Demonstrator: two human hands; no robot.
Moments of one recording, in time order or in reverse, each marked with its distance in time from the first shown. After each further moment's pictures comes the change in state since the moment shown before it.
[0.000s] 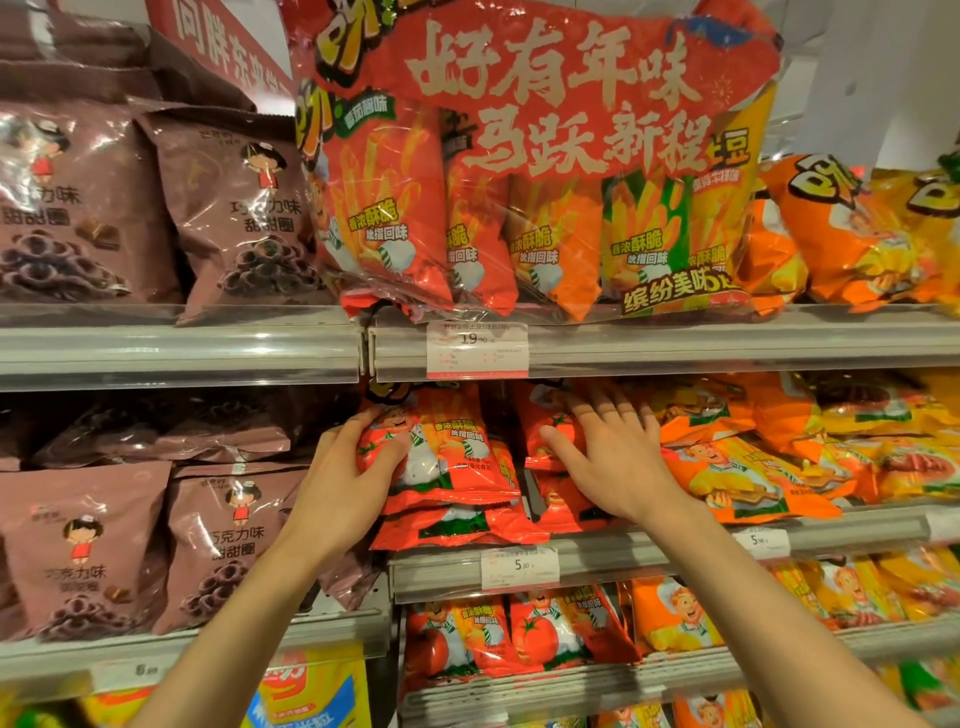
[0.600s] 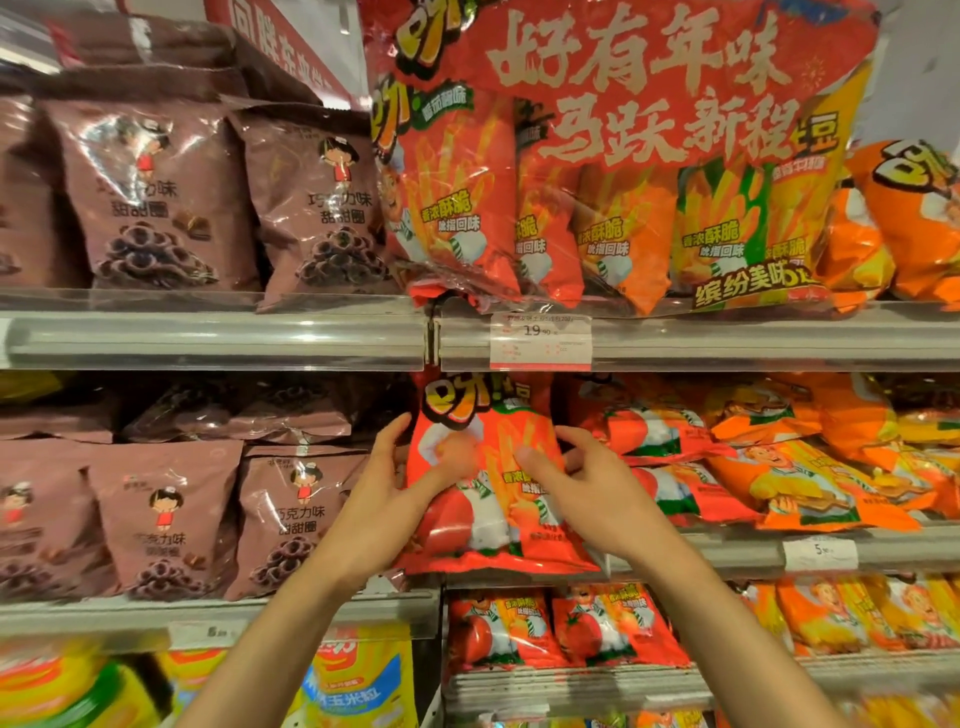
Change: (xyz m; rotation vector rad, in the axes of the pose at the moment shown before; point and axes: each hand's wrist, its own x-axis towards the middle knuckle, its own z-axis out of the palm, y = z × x) left_hand -0.039 0.003 -0.014 -0.396 -0.138 -0.089; right_hand -0.044 -0.083 -0.015 0.792 -0.212 0.118
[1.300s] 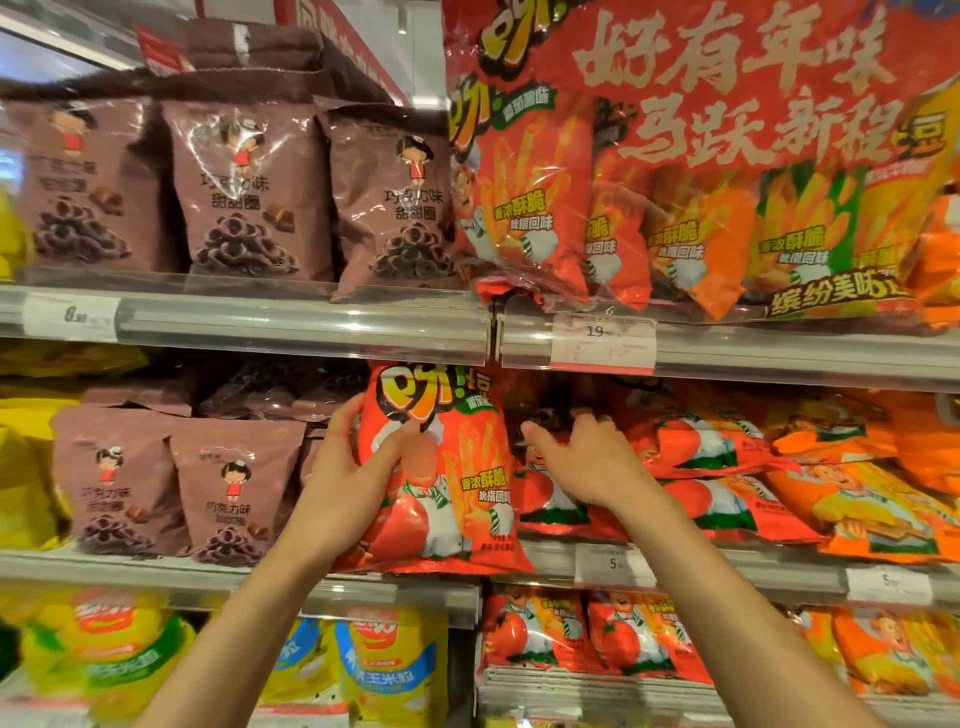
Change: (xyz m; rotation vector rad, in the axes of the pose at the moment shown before) left_hand -0.016 0.004 -0.058 0.068 0.325 0.059; right_hand 0.053 -0.022 0.036 -0.376 -0.079 0.065
